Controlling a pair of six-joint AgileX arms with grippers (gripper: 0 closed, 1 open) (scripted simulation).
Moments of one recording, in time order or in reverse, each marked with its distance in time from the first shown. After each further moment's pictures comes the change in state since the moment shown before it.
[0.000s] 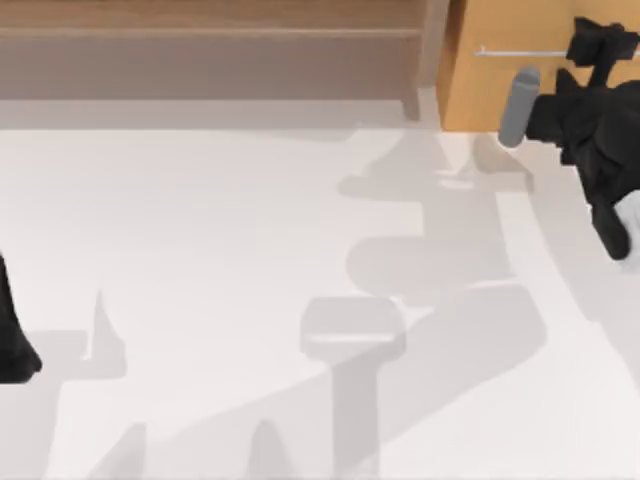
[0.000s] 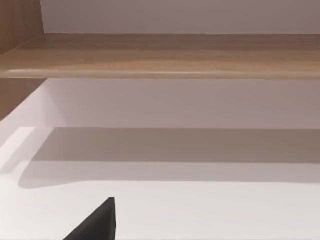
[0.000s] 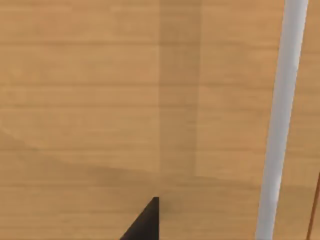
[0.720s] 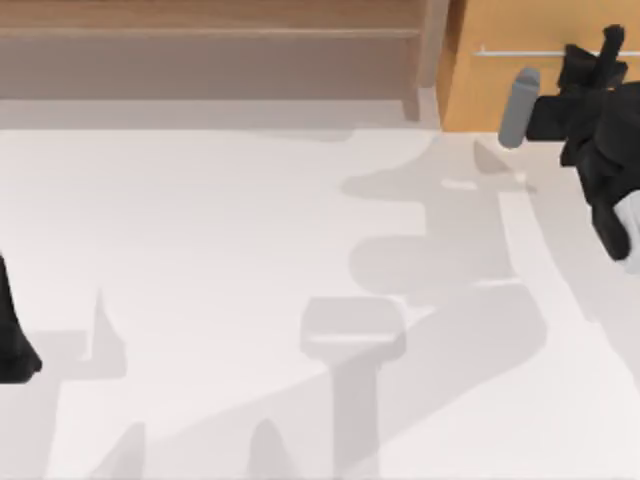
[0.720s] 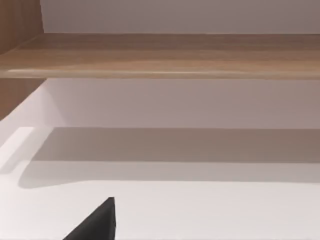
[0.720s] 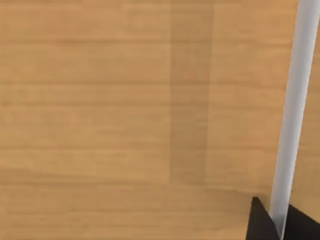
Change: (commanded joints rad) left arm 0.000 0.000 0.000 0.000 0.000 0.000; right arm 0.000 0.000 0.000 0.000 0.000 0.000
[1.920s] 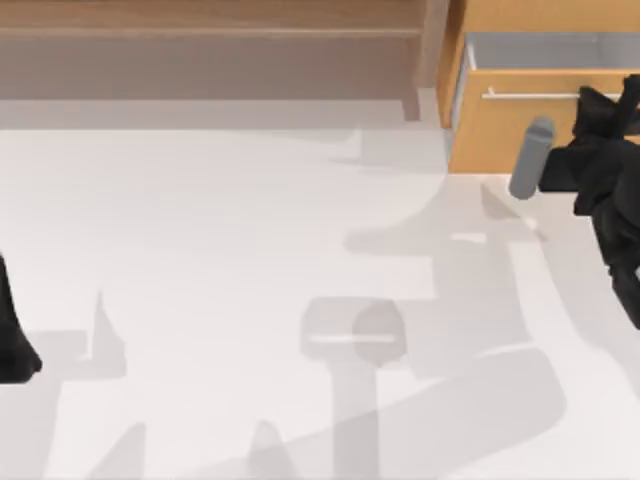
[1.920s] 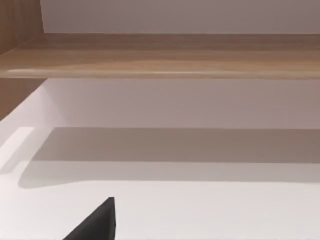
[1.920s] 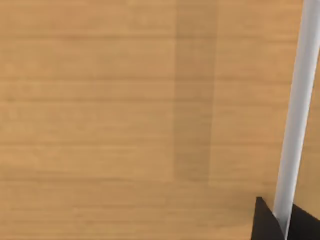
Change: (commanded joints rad) left arm 0.000 0.000 0.000 0.000 0.000 0.000; right arm 0.040 -0.128 -0.301 0.168 0.037 0.004
